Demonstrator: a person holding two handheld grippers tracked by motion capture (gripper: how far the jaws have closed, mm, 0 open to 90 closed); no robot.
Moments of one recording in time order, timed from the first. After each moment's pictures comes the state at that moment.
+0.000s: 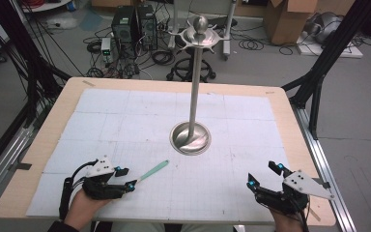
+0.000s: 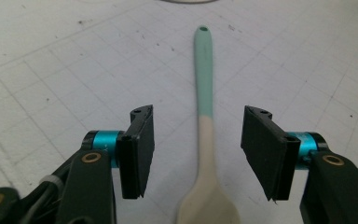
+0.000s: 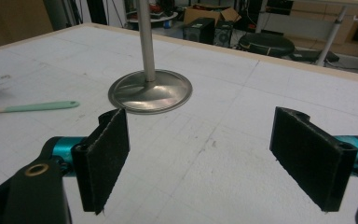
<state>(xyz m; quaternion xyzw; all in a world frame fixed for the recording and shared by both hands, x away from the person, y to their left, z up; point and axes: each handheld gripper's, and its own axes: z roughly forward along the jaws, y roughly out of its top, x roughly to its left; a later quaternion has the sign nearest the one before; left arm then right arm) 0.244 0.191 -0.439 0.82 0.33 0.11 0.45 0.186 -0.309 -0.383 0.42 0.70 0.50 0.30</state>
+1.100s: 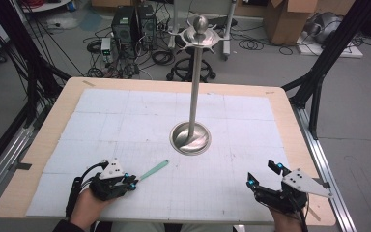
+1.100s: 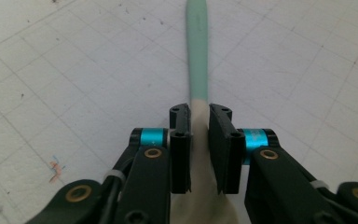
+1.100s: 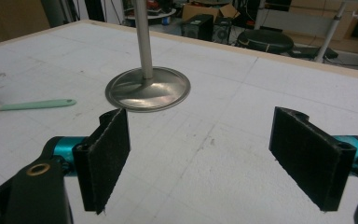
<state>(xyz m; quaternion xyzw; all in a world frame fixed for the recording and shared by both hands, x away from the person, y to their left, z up) 0.245 0.176 -0.443 0.86 0.30 0.12 0.39 0.189 -0.308 -0.384 0.42 0.70 0.50 0.30</state>
